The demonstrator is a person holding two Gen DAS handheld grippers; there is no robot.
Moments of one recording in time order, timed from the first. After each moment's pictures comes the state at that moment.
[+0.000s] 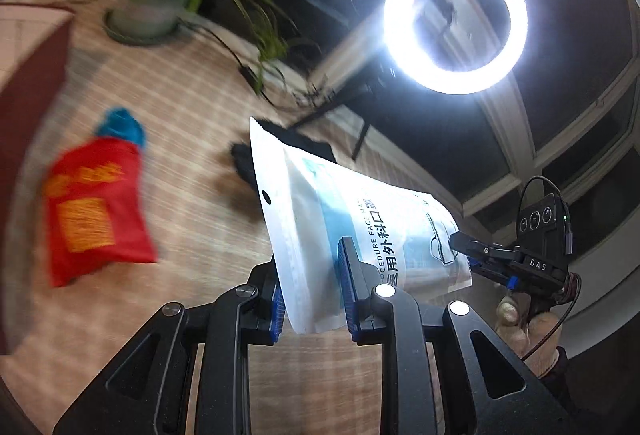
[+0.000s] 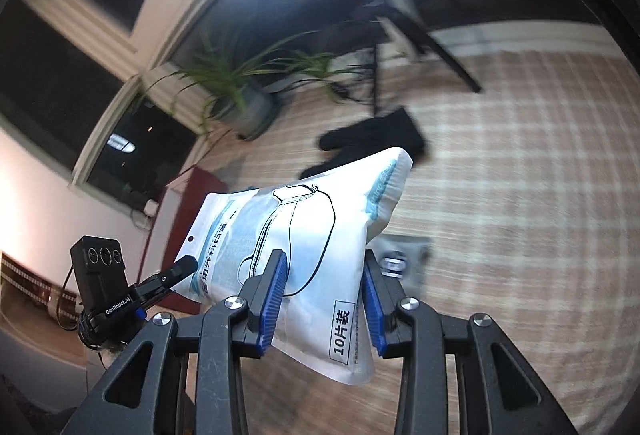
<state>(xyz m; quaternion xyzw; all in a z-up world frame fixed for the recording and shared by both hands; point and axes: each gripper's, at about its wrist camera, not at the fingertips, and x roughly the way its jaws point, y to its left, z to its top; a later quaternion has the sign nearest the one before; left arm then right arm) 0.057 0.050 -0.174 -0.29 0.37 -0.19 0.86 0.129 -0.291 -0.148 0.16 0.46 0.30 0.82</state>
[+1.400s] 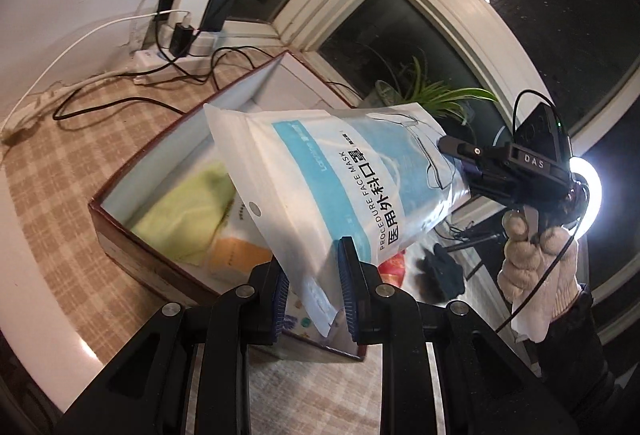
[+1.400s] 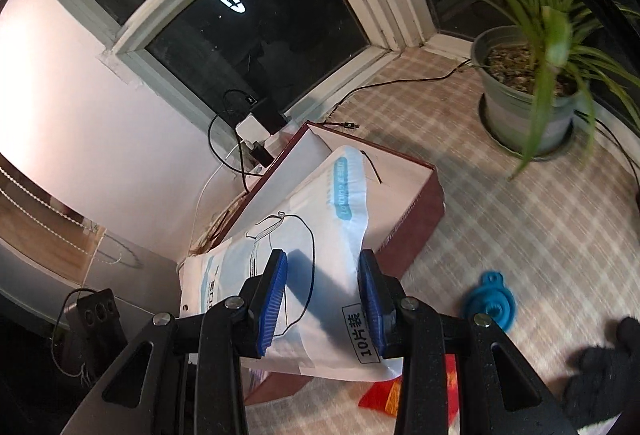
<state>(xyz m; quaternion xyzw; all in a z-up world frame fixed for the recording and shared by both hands) -0.063 0.283 -0.200 -0.40 0.30 0.05 0.86 0.203 0.124 -0.124 -0.06 0.48 0.51 0.71</state>
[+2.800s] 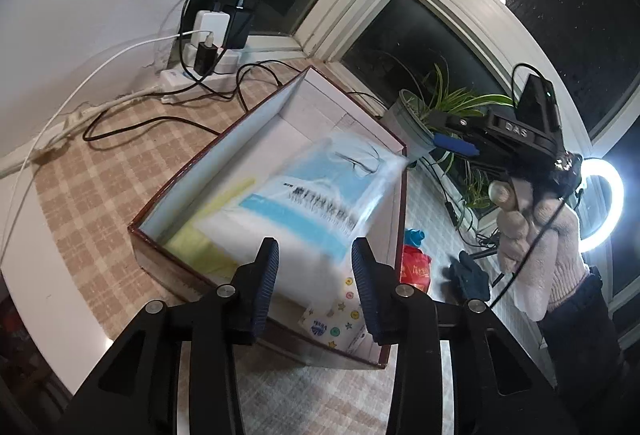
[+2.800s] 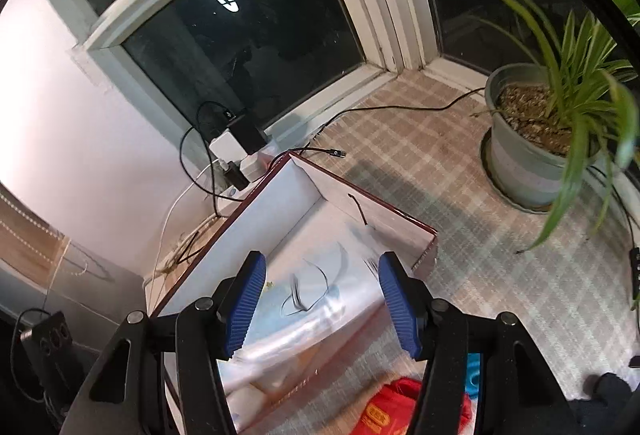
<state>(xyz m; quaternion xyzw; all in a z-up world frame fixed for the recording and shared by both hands) -0.068 0.286 -0.191 -0.38 0.30 0.10 0.87 0.216 0.166 -0.123 -0.10 0.44 0.49 0.74</state>
